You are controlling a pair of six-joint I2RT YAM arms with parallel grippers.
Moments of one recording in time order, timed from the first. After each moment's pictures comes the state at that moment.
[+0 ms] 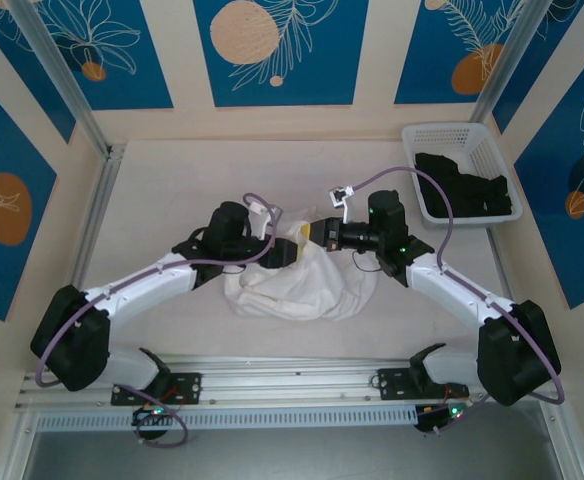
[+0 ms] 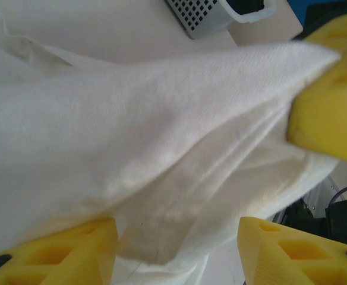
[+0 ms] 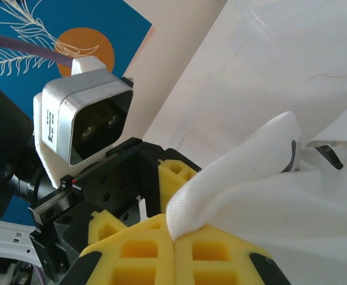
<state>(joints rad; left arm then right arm) -0.67 1.39 0.89 -0.04 0.48 -0.48 0.45 1.25 0.76 0.13 -0.74 0.64</state>
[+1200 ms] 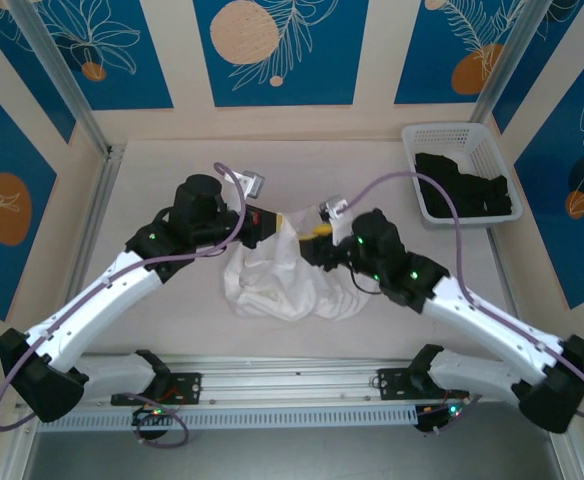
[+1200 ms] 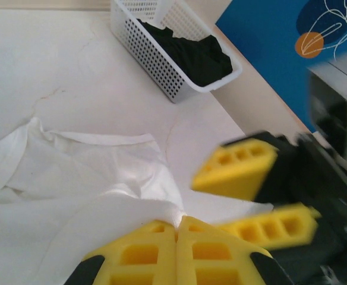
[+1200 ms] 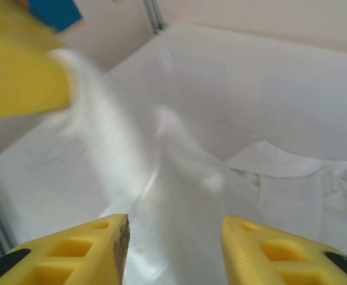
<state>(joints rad) -0.69 1.19 1.19 -0.44 0.35 -0.41 0.82 0.97 0.85 -0.26 -0.02 0.23</state>
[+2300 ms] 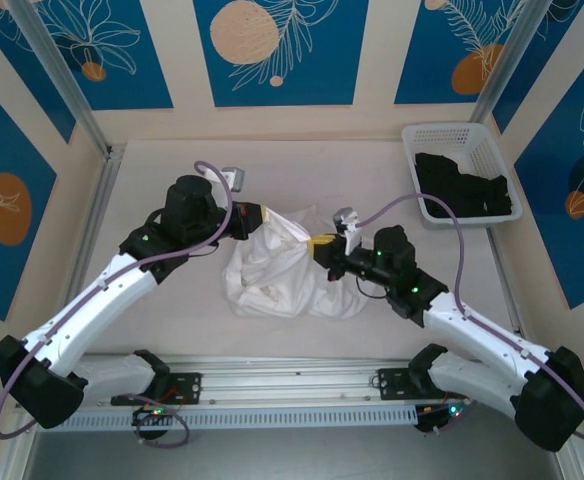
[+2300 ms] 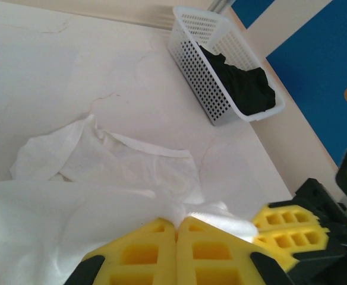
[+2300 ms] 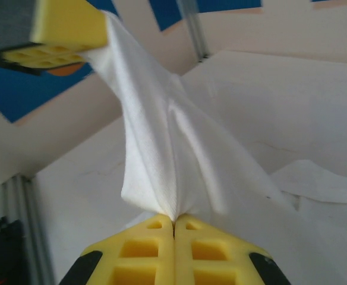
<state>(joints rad) -0.61 1.16 1.14 -0.42 0.24 -0.53 0.63 0.94 0.57 0.16 -0.38 0.28</state>
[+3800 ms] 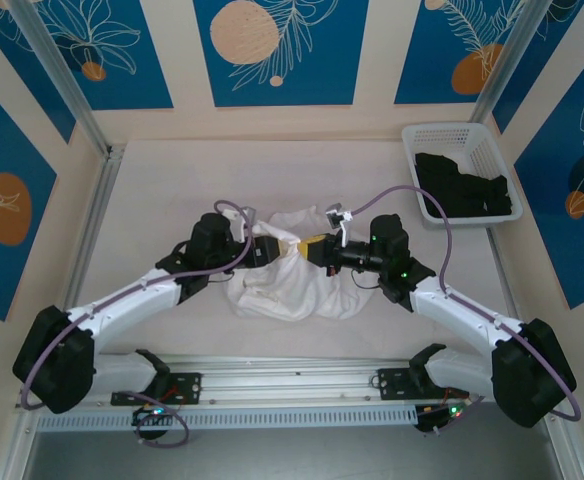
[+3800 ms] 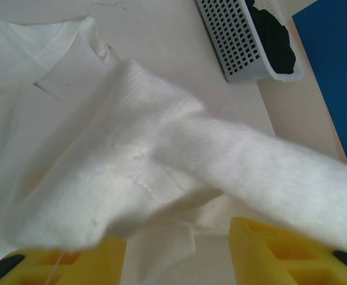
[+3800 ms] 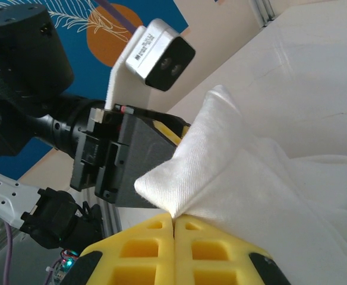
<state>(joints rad) -0.63 1.26 0.72 0.04 0.35 -0.72 0.54 1.13 0.59 0.32 -0.68 0.46</state>
